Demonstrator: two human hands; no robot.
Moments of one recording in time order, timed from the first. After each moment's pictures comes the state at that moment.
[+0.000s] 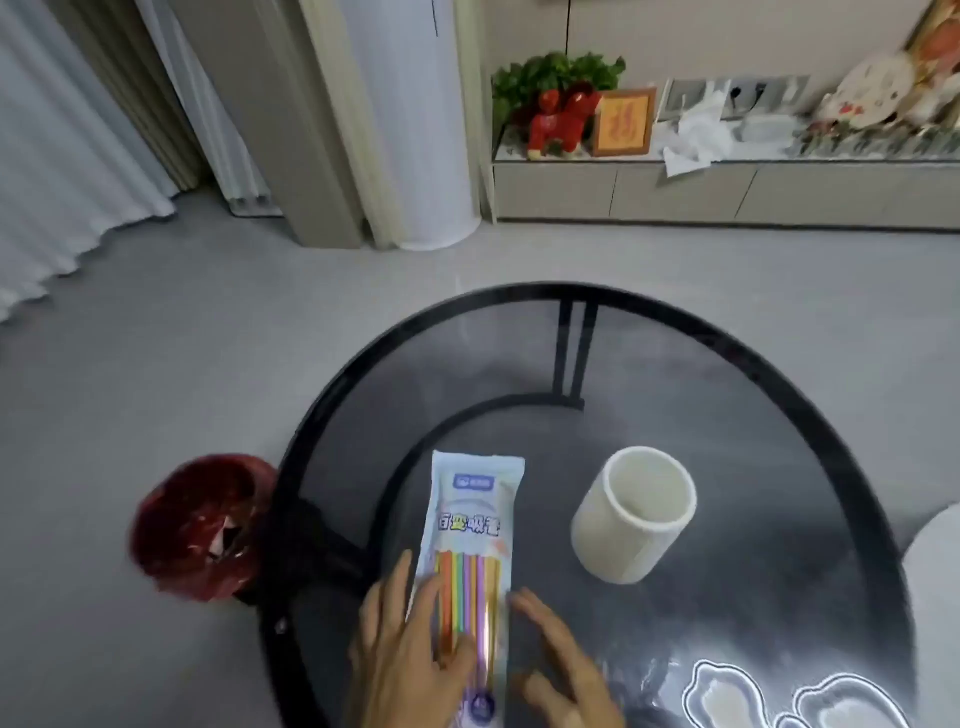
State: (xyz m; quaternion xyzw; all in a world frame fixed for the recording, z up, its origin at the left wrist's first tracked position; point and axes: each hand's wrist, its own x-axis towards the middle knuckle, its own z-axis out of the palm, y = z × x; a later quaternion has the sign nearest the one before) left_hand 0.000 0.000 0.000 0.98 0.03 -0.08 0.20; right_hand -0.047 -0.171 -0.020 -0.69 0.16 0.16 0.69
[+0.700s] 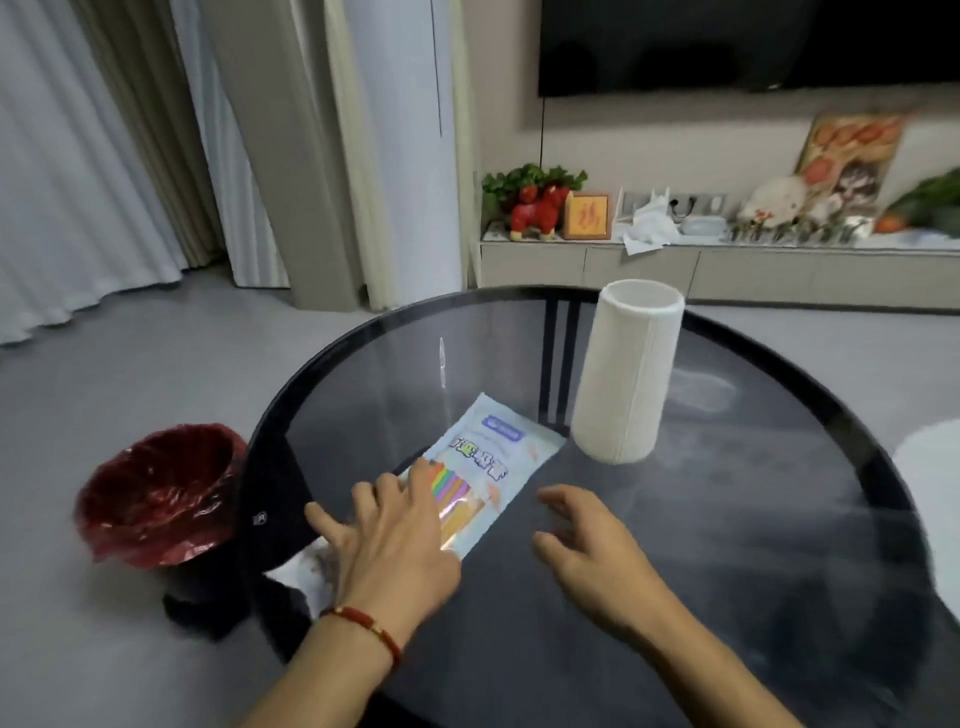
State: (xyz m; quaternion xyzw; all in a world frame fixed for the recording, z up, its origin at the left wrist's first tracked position) left_hand -0.035 0.020 -0.067 1.00 -0.02 -0.02 0.06; right_hand -0.075 -0.173 -0.085 -0.89 0.04 0.01 0.46
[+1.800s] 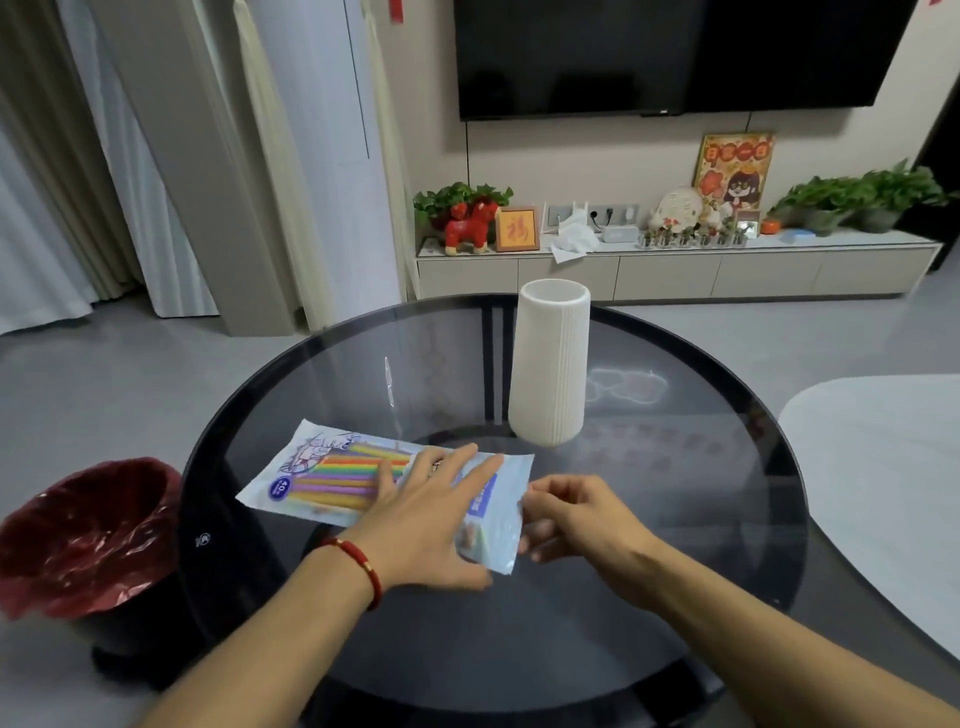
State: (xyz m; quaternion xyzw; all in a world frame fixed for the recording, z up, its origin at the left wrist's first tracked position) left_hand -0.007 -0.015 -0.067 0.93 -0.37 -0.05 0.02; right_hand -0.075 -0.219 -0.092 -0.70 0.09 0.05 0.70
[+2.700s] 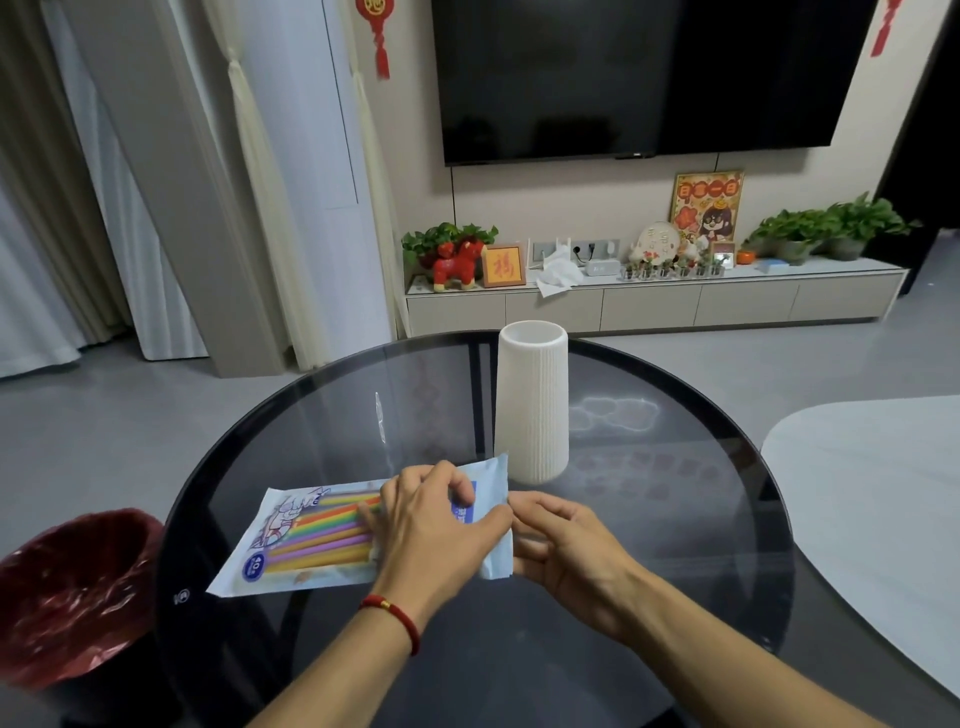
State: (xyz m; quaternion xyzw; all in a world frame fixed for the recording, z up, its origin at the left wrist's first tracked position) left_hand -0.029 -0.055 -0.045 0.93 -0.12 0.07 0.35; right_hand -0.075 -0.213 -0.076 -0.51 0.05 0.06 0.86
